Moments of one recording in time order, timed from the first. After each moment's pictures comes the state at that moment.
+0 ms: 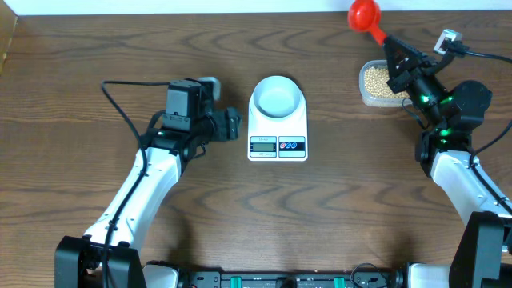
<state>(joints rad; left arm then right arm) -0.21 1.46 0.93 -0.37 0.25 -0.18 -0.10 1.53 0.79 0.90 -0.61 0.74</state>
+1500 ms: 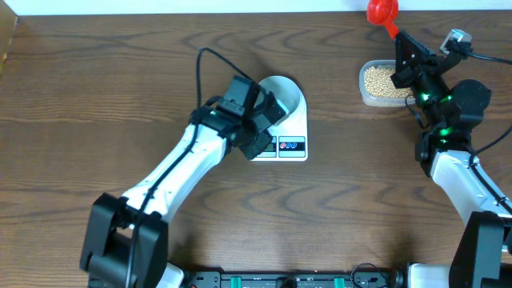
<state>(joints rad) -0.46 1.66 1.17 -0.66 0.20 0.43 -0.10 1.54 0.79 0.86 -0.47 0.62</state>
